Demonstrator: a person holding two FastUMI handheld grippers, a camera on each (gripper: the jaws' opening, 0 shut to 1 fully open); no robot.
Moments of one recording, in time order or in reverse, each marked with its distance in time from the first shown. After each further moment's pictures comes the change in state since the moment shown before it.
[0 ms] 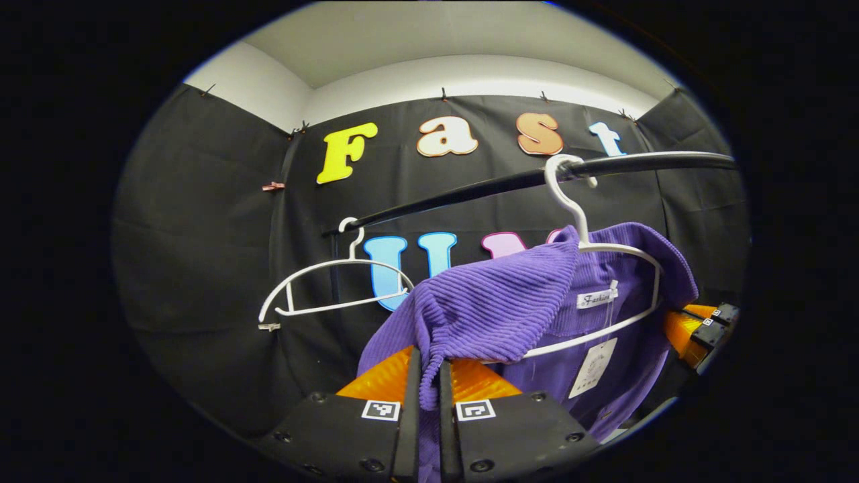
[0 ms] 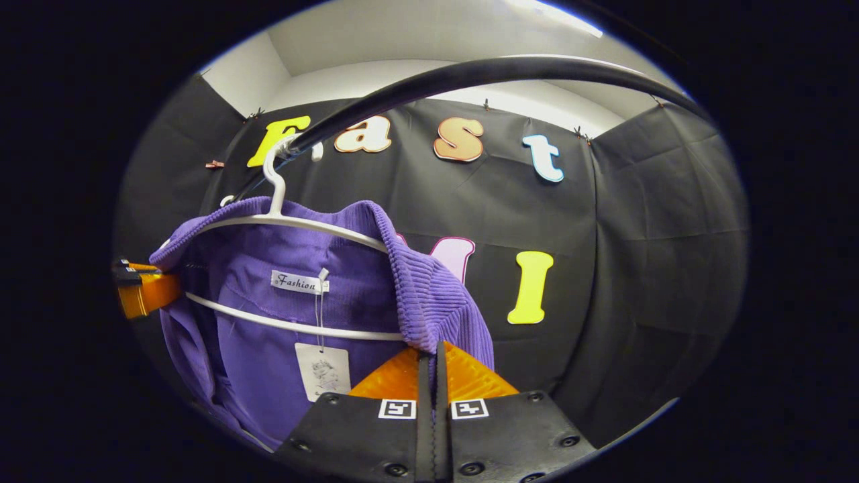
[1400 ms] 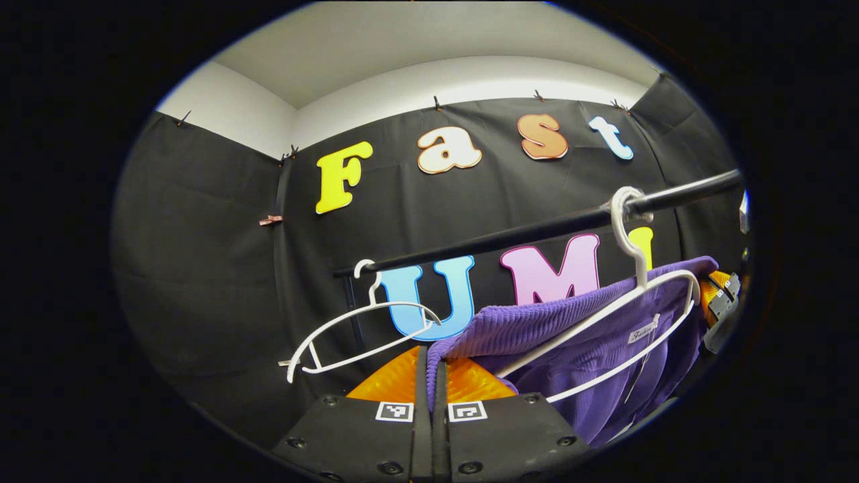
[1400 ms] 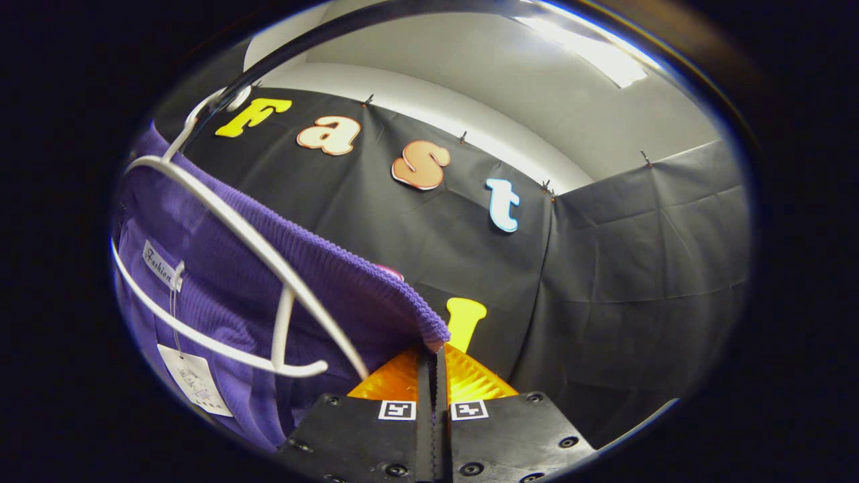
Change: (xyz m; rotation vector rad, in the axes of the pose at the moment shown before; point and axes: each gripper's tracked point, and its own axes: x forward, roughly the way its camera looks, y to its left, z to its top) left arm 0.048 0.040 0.044 0.112 -0.025 -0.032; right arm 0.093 -0.079 0.001 -0.218 -0.111 -0.228
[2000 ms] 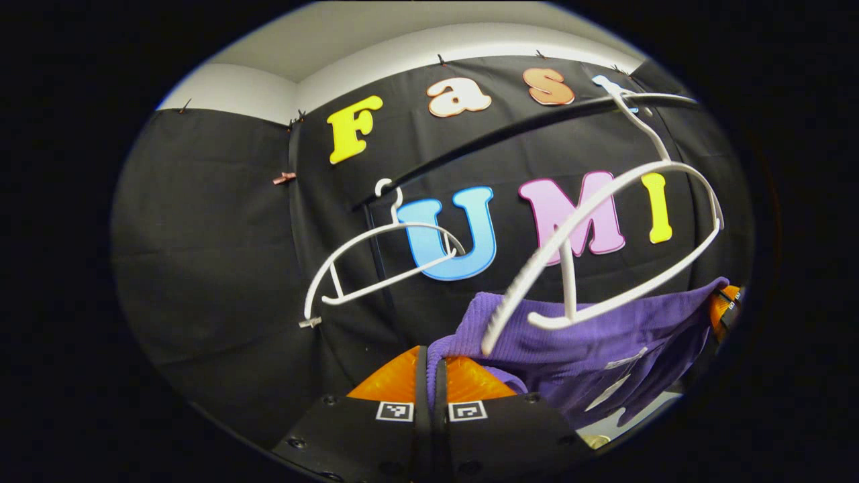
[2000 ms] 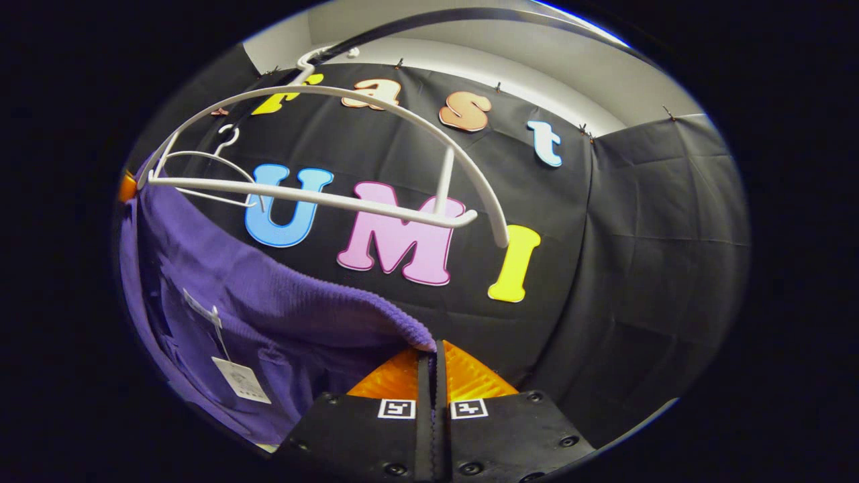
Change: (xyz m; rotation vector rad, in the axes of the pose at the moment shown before) left arm -0.028 0.023 -0.114 0.031 0.213 0.027; right arm -0.128 0.082 -0.070 0.096 0.242 0.199
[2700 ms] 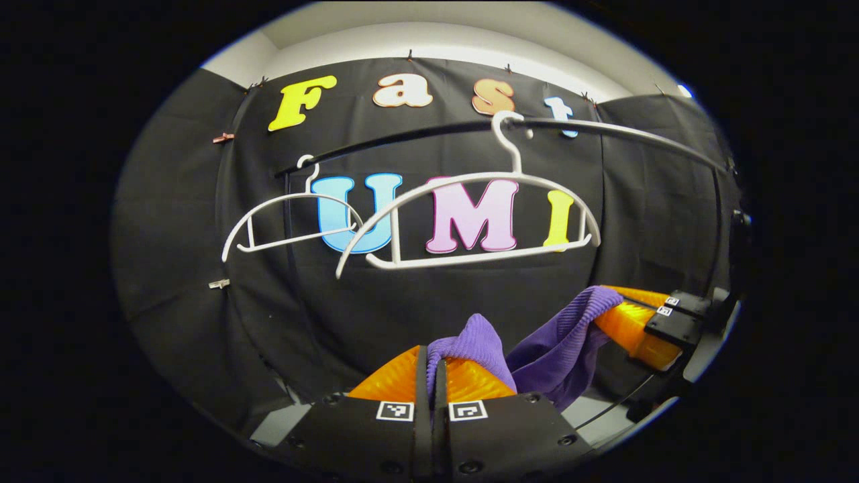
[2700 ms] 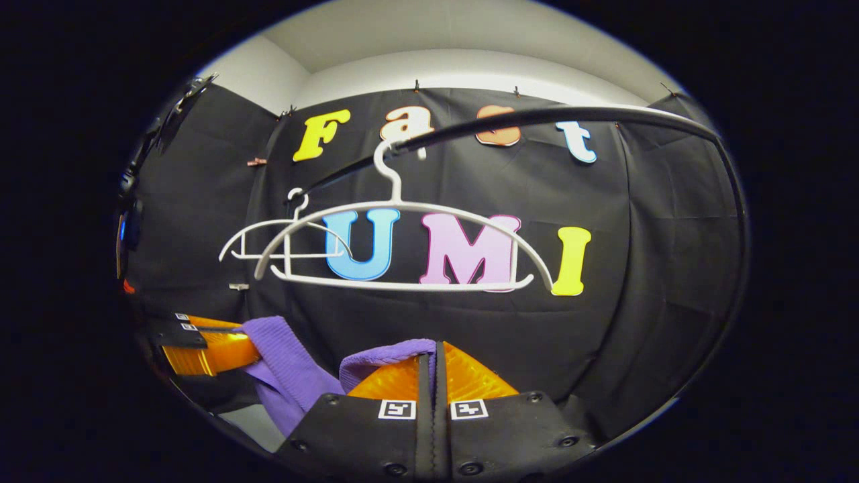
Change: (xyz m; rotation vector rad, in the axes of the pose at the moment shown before) left arm -0.107 -0.099 0.014 -0.185 0.037 -0.403; right arm -0.114 0.060 0.108 0.191 -0.029 0.251
